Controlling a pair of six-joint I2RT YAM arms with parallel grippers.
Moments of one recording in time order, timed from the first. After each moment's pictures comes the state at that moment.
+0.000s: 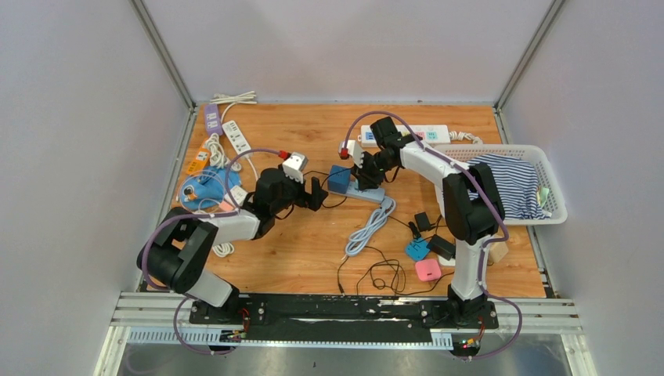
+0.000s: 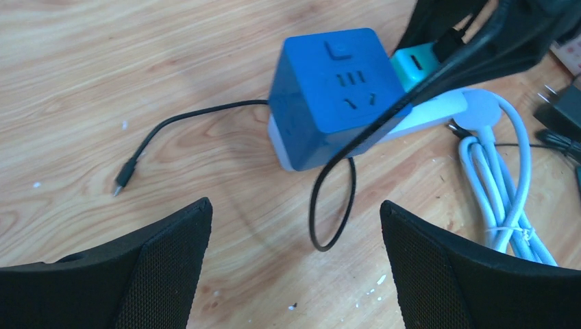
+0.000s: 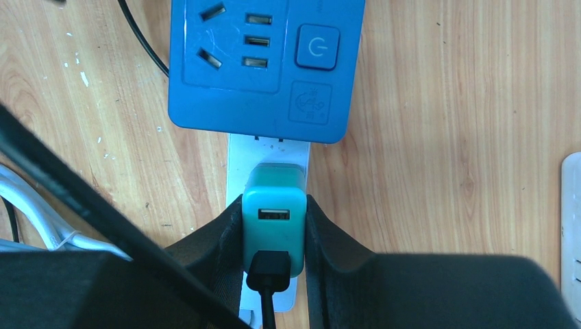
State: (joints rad) left arm -0.48 1.50 0.53 0.63 0.19 -0.17; right arm 0.45 1.96 1.46 -0.62 -0.56 -0.85
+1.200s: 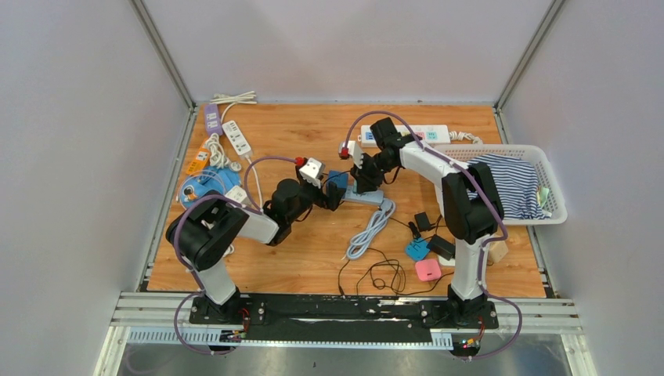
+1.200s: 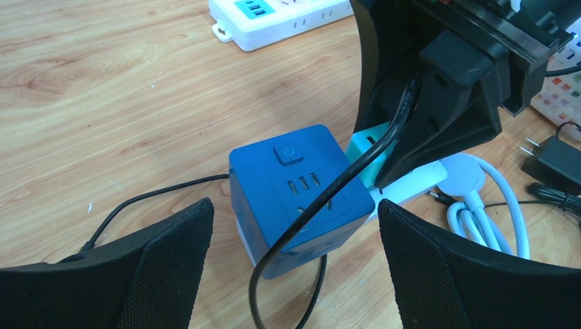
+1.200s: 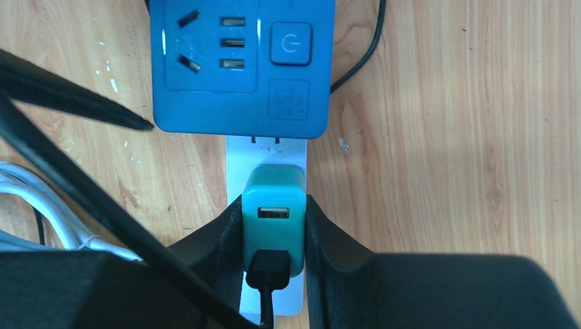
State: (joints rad) left arm -0.63 1.71 0.53 1.07 0.04 -0.14; right arm 0.45 1.96 1.47 -0.64 -0.61 -0.83
